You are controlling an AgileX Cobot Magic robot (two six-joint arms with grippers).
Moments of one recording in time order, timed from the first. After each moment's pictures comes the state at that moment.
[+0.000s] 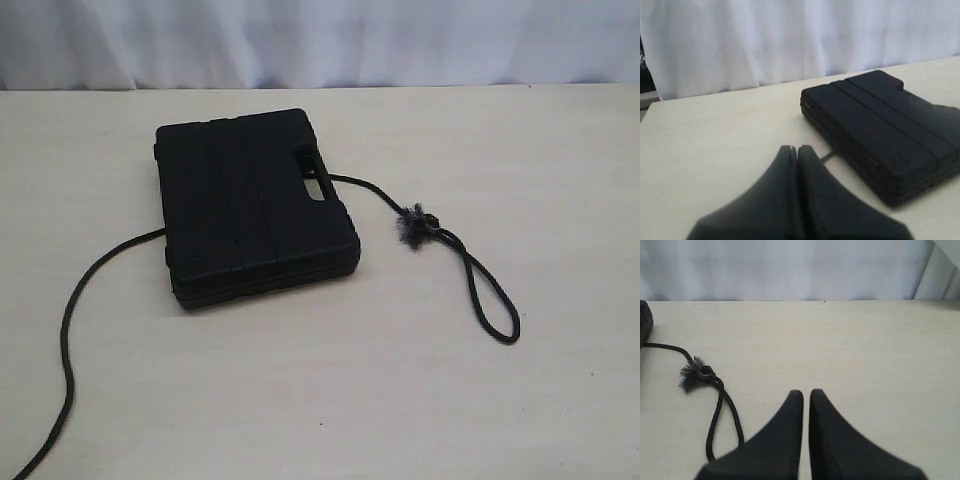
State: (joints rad) left arm 0.02 0.00 0.00 -0.17 0.26 0.24; right arm -0.09 0.01 0.00 -0.05 0.32 0.04
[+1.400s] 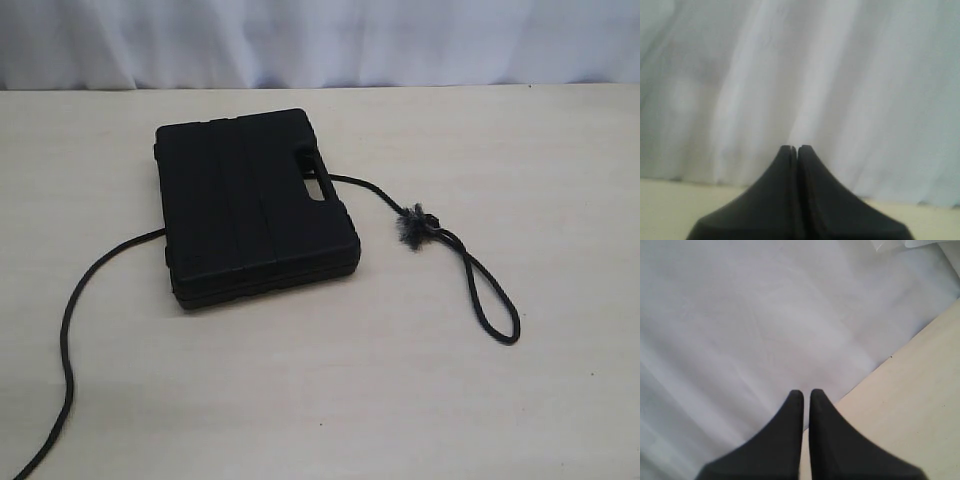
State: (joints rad) left arm 0.01 0.90 -0.76 0.17 -0.02 -0.47; right arm -0.09 0.01 0.00 0.69 -0.01 0.08
